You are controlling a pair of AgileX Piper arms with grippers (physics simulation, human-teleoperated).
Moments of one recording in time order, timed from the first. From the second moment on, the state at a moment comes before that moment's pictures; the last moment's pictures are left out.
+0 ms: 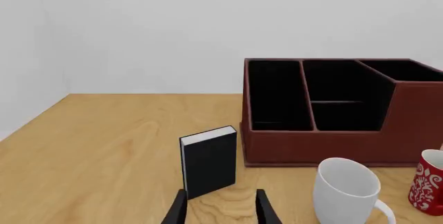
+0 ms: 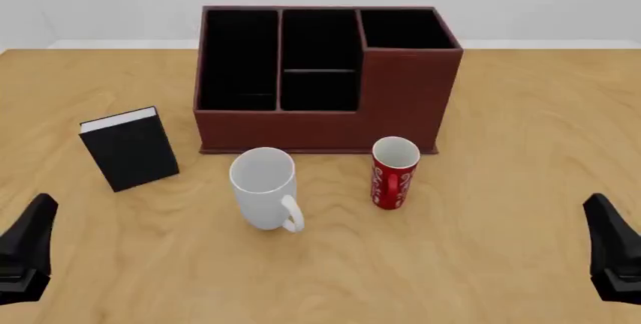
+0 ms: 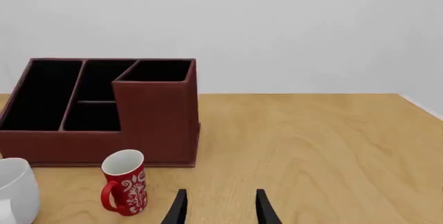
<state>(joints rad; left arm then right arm) 0.00 0.00 0.00 0.00 0.00 0.00 0.00 0.00 0.00 0.00</state>
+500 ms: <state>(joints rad) 0.00 0.01 0.00 0.00 0.00 0.02 0.01 -0.04 0.01 0.02</state>
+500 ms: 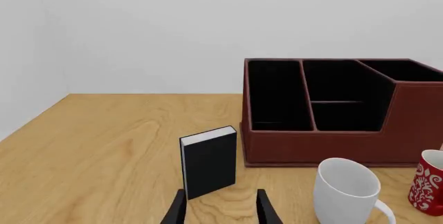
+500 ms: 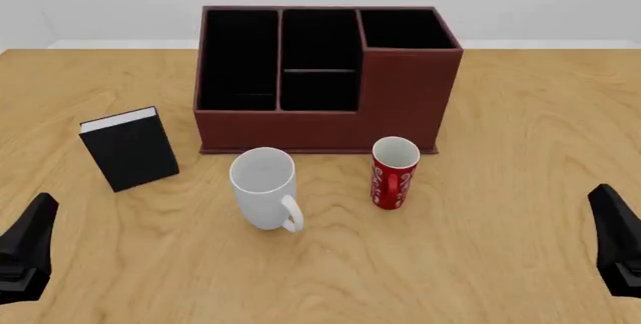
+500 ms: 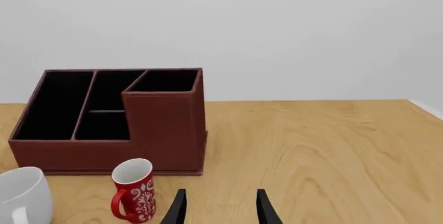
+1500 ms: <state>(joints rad) 0.00 0.01 0.00 0.00 0.00 0.38 0.56 -0.83 0.29 -0.26</state>
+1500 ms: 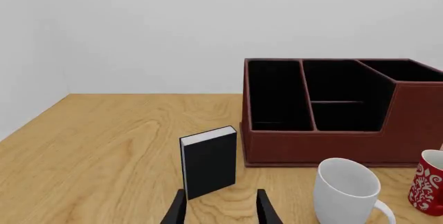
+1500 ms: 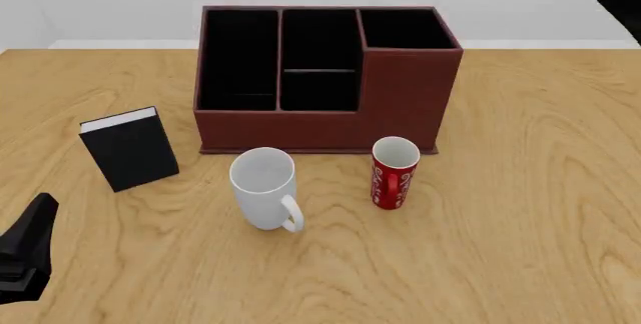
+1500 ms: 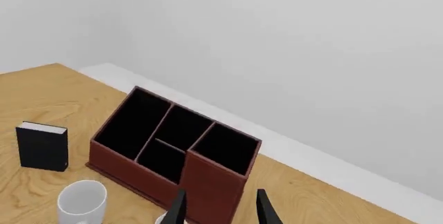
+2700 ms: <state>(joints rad) 0.00 0.01 0.00 0.00 0.00 0.75 1.29 -1.16 0.36 -0.24</state>
